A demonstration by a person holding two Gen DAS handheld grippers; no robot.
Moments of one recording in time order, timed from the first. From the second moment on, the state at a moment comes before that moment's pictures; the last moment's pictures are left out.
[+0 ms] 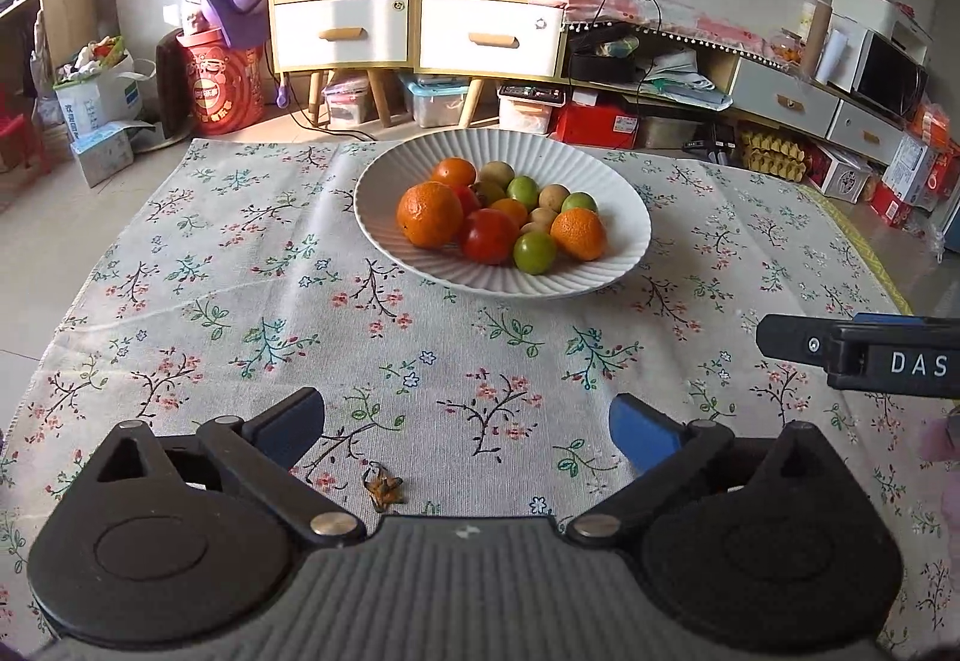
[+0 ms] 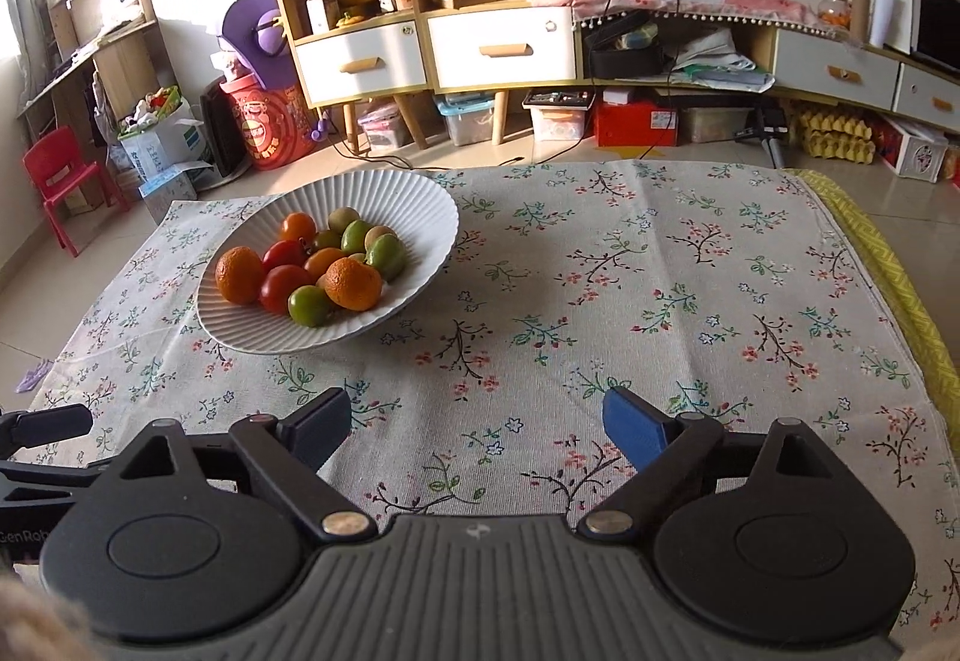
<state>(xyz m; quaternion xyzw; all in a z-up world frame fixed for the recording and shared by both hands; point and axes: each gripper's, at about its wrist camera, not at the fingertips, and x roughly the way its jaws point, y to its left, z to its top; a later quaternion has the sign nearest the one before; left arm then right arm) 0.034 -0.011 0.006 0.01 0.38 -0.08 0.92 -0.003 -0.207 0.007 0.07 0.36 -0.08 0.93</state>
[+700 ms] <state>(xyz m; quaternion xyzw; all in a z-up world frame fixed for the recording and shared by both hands) 0.031 -0.011 -0.001 0.04 0.42 -0.04 0.91 -0.010 -0.182 -0.009 0.01 0.39 -0.08 0.92</state>
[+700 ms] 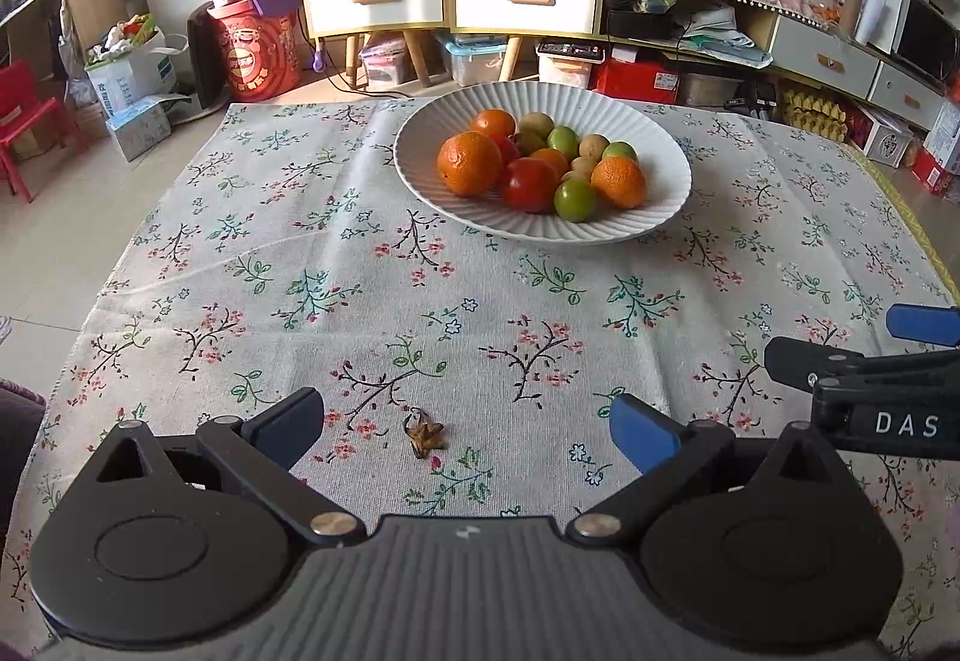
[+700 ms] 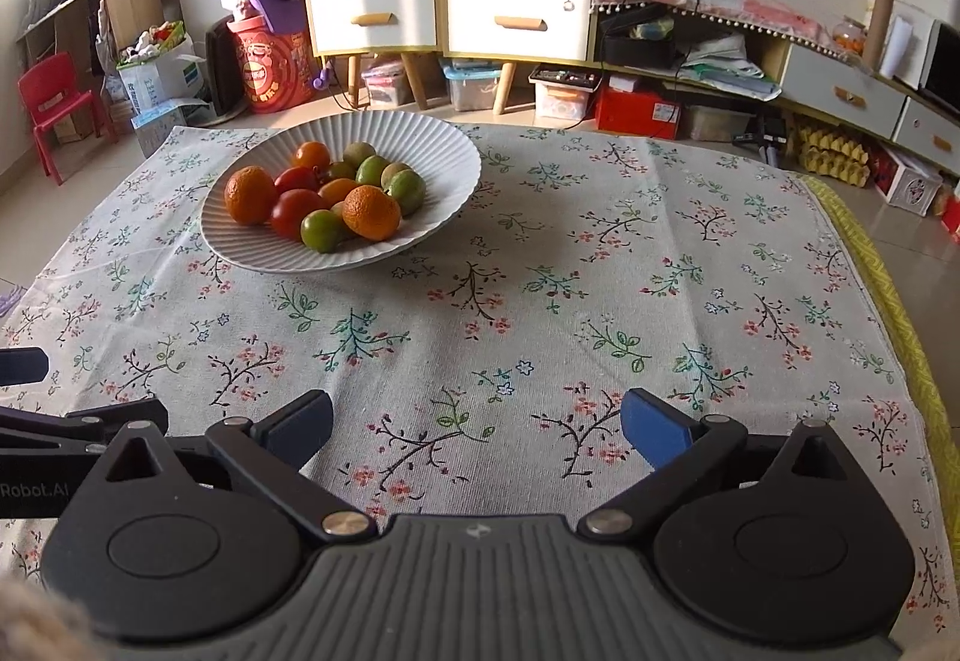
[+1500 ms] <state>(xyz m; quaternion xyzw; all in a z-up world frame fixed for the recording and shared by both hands) 0.030 -0.015 -0.005 0.06 0.42 -0.04 0.91 -0.012 -0.175 -0.009 0.01 0.40 -0.07 0.91</state>
